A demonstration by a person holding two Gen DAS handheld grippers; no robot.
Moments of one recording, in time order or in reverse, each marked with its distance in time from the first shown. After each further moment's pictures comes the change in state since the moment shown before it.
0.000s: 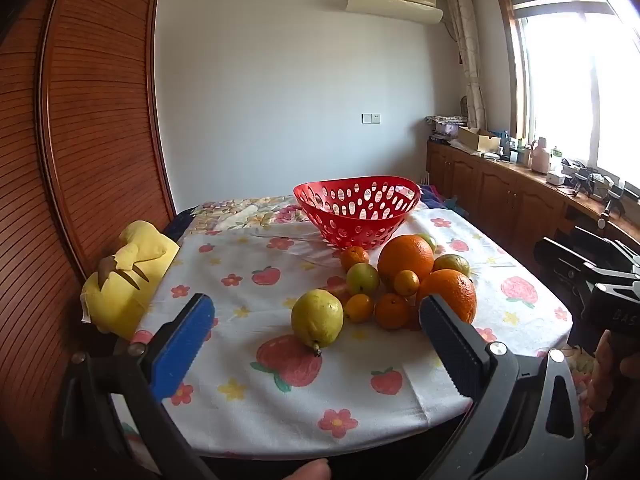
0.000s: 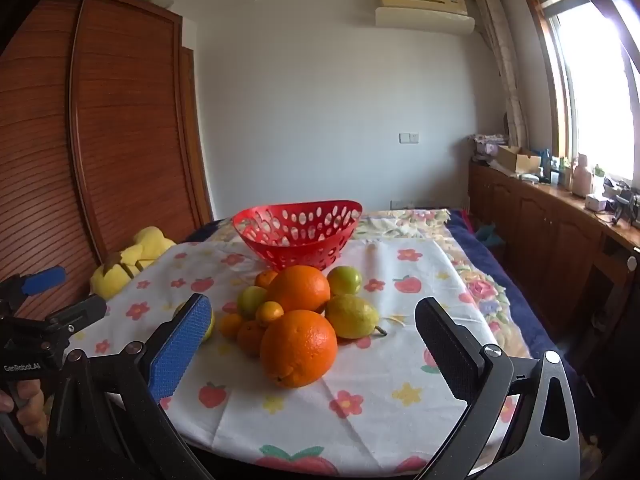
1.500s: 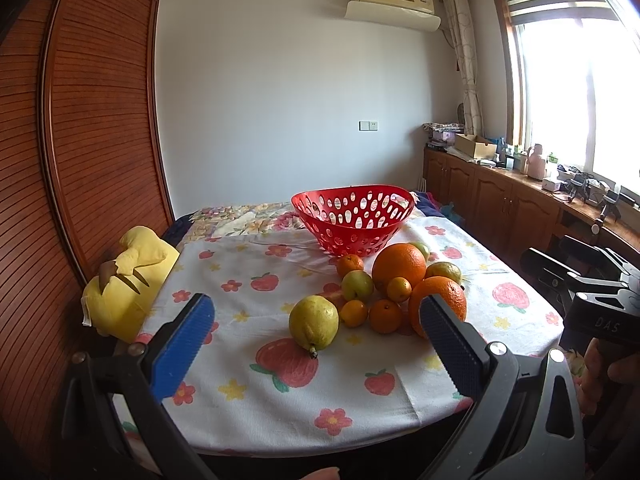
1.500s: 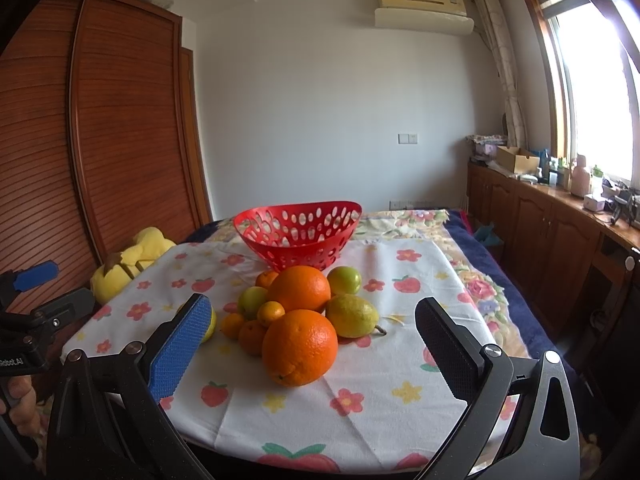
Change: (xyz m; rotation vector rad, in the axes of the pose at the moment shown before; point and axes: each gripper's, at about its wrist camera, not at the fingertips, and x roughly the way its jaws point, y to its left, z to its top) left arm -0.018 0.002 0.012 -0.013 -0.015 -0.019; right arm 0.000 0.002 -0.002 -0.004 0.000 -0.005
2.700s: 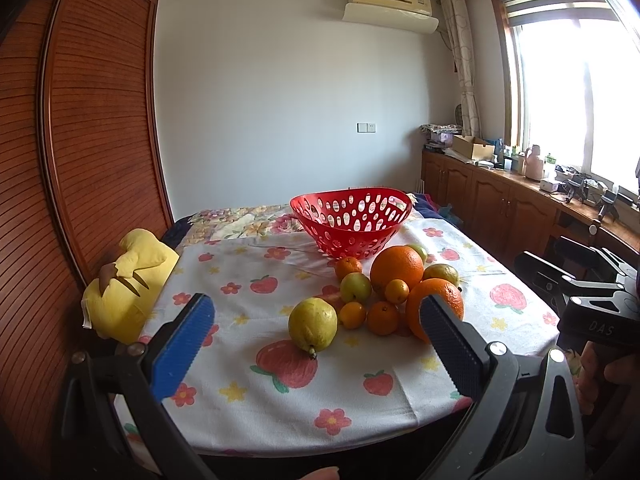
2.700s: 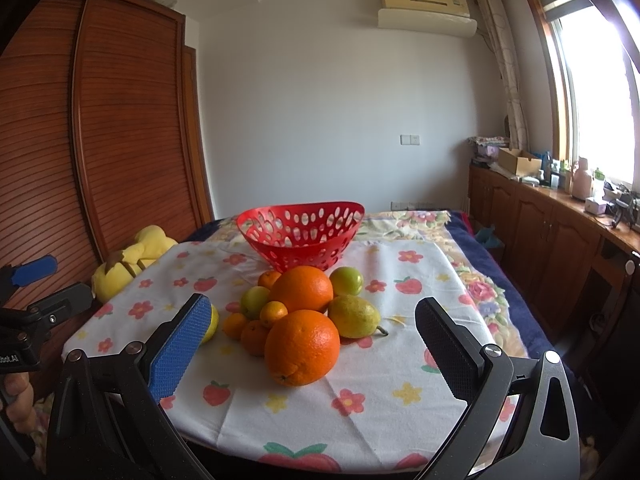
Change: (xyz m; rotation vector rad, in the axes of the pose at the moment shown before) left arm -0.004 -0.001 0.001 0.002 -0.008 -0.002; right arm -0.003 0.000 0.003 -0.002 0.000 0.001
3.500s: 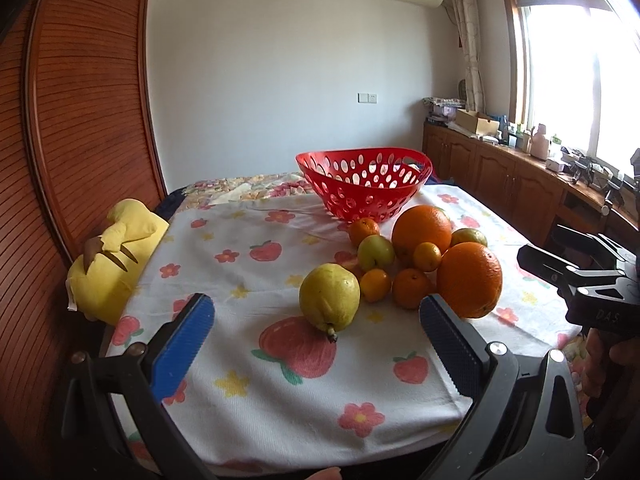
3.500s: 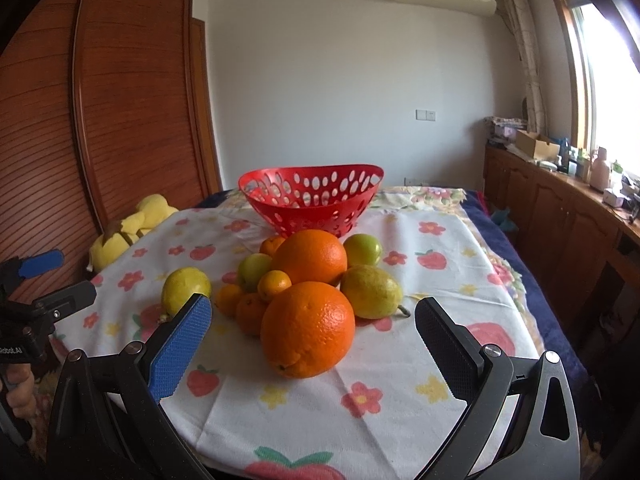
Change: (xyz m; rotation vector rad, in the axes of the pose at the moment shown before) left arm 0.060 0.023 -0.028 -0.002 0.109 -0.023; right arm 0.053 0.006 -0.020 -0.034 0.099 0.046
